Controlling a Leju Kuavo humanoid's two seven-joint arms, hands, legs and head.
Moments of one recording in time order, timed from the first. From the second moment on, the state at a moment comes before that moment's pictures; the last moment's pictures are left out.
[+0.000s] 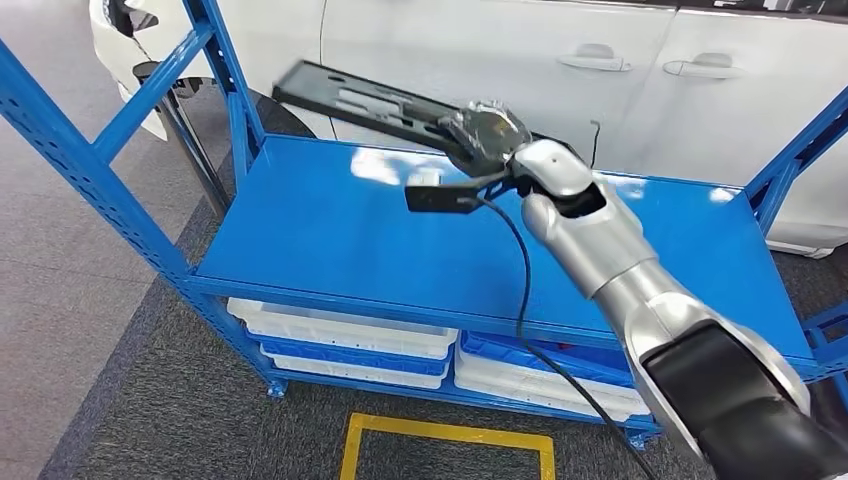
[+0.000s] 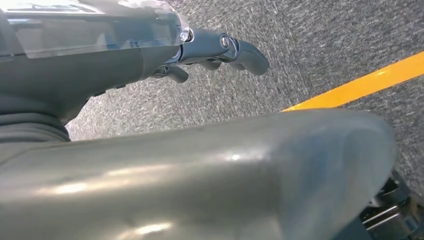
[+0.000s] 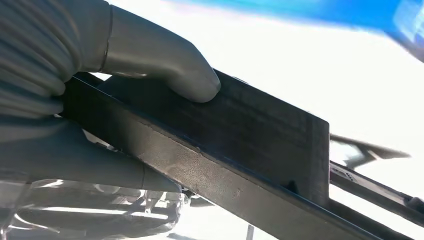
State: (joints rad) left arm -0.13 -0.16 0.55 -0.21 -1.14 0.07 0.01; right arm -1.09 -0.12 0.61 -0.93 0.95 0.09 -0.22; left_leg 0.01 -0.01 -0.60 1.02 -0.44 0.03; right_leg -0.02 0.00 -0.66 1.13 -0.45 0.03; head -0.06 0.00
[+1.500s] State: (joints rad) left arm -0.10 -0.16 0.61 -0.21 -1.06 0.15 -0.08; right arm -0.63 -0.23 0.48 -1.70 -0.63 0.55 -0.19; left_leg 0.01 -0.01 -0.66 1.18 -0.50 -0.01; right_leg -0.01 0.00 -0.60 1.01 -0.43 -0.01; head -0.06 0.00
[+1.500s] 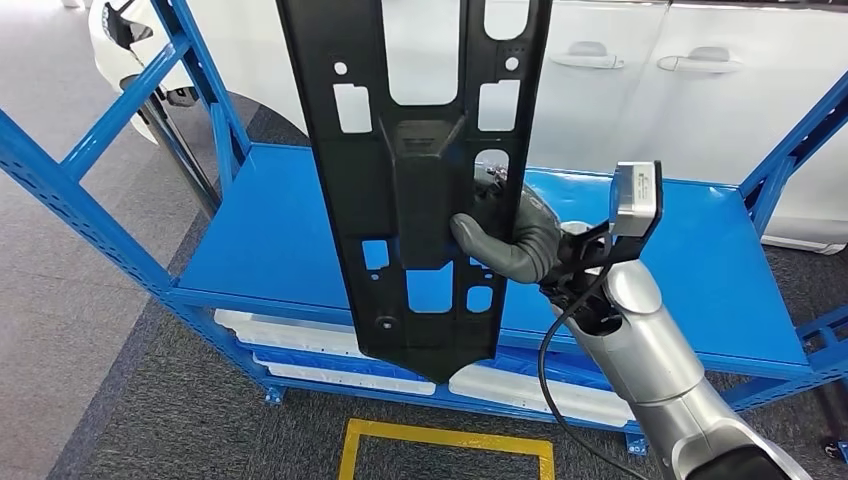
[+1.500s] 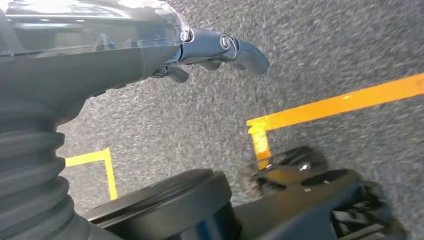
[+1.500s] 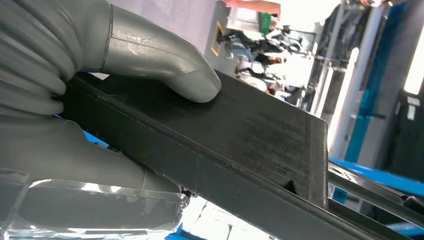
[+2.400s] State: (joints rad) left arm -0.11 -0.16 0.62 -0.21 -1.08 0.18 -0.08; right arm -0.58 -0.24 0.45 -1.79 -0.66 0.50 -0.17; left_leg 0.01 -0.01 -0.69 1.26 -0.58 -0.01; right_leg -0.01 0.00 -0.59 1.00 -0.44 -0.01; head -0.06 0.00
